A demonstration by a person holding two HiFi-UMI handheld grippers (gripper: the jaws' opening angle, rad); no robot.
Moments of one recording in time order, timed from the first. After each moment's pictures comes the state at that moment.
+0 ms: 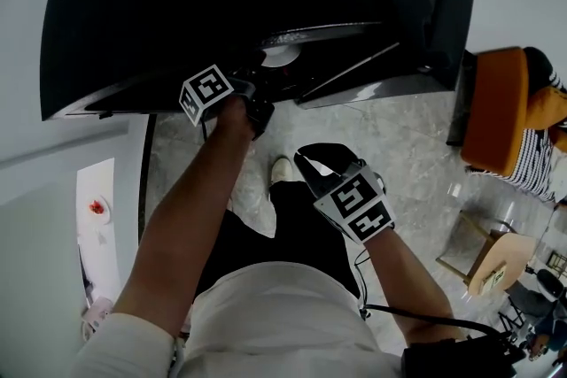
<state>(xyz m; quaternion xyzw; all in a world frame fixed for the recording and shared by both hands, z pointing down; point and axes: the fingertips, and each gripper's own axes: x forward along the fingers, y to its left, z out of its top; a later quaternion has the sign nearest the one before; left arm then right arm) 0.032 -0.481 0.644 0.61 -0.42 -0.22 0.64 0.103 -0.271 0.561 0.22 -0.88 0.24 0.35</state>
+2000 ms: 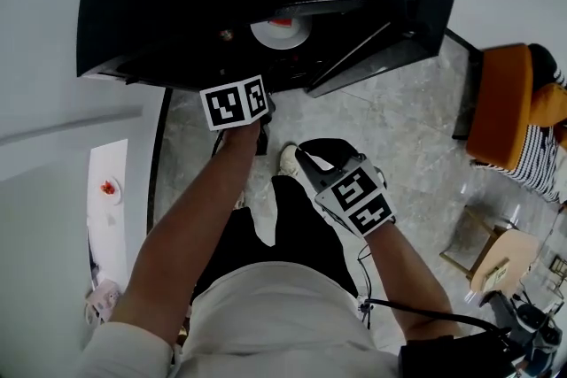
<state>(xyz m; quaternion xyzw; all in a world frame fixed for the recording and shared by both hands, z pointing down) 0.017 -0.394 0.608 0.69 -0.53 0.18 0.45 0.092 -0.232 0.526 0.20 -0.88 0.24 0.34</state>
